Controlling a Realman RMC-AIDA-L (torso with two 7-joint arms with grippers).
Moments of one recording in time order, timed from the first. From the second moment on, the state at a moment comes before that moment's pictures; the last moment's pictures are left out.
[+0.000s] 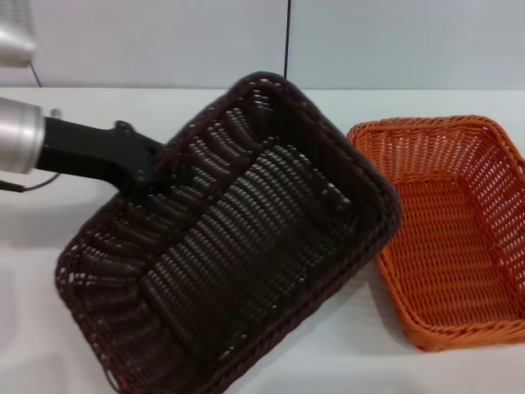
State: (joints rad) left arm -0.69 -1.95 -2.34 -0.86 2.16 -1.58 1.51; right arm 0.65 2.00 -0.23 -0.24 -0.70 -1.11 0.55
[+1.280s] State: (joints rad) left arm -0.78 -2.06 -2.24 -0.75 2.24 -1.48 1.55; right arm 0.62 2.01 -0.25 -0.25 -0.70 -1.11 0.61
